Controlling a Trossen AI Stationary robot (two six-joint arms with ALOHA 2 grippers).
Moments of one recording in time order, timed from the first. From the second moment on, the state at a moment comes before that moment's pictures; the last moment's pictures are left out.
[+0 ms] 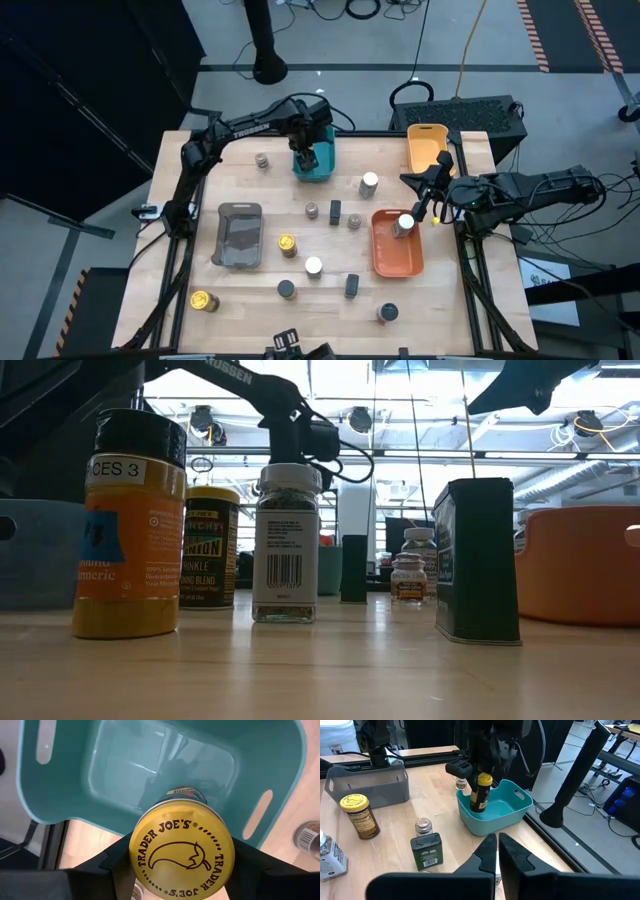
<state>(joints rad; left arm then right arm) 0.52 2.14 1.97 -1.23 -0.06 0.16 0.18 0.73 0.78 -0.53 0.68 0.24</state>
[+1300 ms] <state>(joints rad) 0.52 2.08 1.97 -1.23 -0.11 0.14 0.18 0.73 0.78 -0.53 0.68 0.22</state>
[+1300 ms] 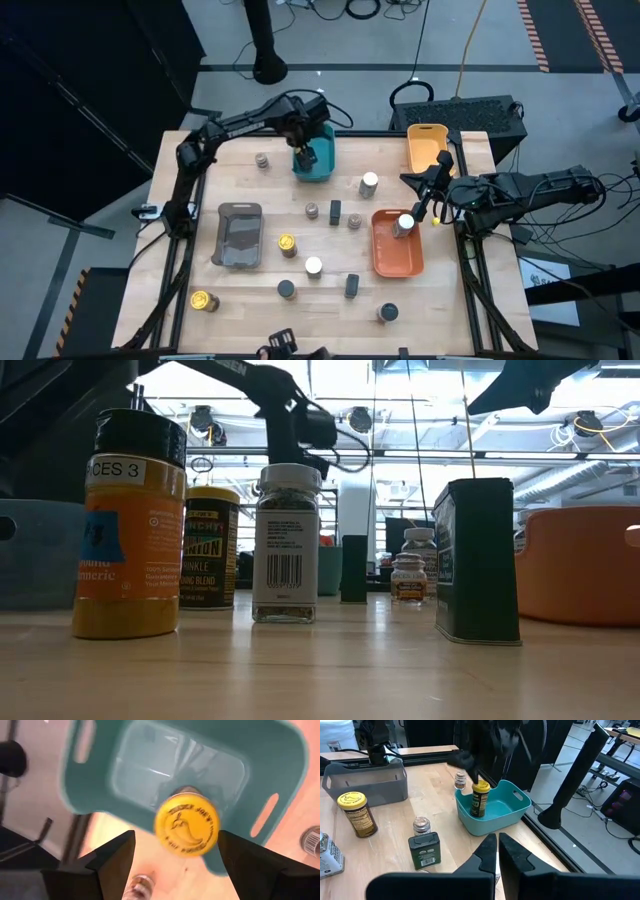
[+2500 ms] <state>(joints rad) 0.00 1.56 1.47 -1.25 -0.09 -0.17 0.18 0.74 0.78 -0.53 0.68 0.24</state>
